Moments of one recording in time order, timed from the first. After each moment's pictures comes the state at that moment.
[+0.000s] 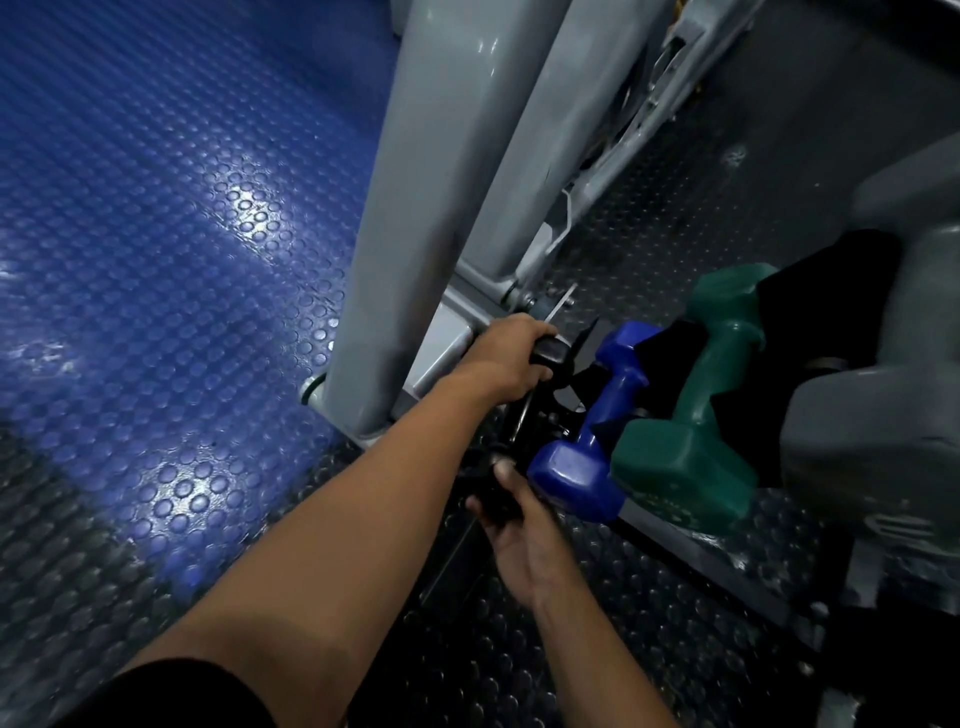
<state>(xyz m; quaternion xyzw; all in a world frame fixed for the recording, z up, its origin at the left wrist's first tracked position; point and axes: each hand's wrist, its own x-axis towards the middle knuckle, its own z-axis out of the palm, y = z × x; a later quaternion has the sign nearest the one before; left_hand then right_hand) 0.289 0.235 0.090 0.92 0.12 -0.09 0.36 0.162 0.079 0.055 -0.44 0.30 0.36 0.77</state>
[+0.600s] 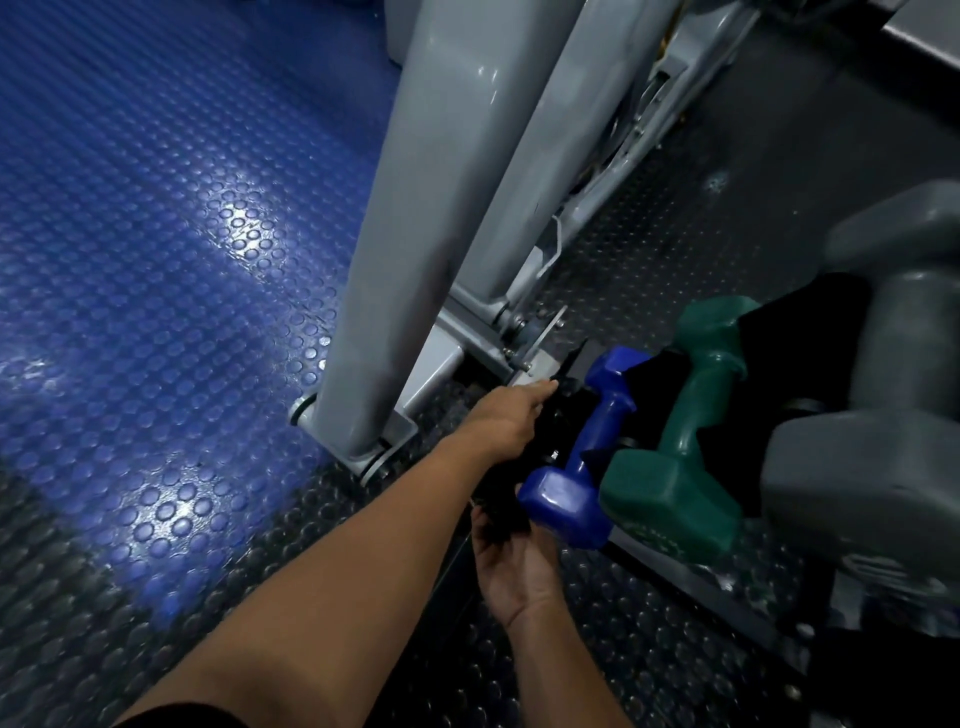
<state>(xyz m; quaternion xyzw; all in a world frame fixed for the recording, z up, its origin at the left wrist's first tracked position) 0.265 0.207 0.052 0.86 0.15 -0.14 0.46 0.161 0.083 0.036 -0.31 0.40 0.29 0.81</state>
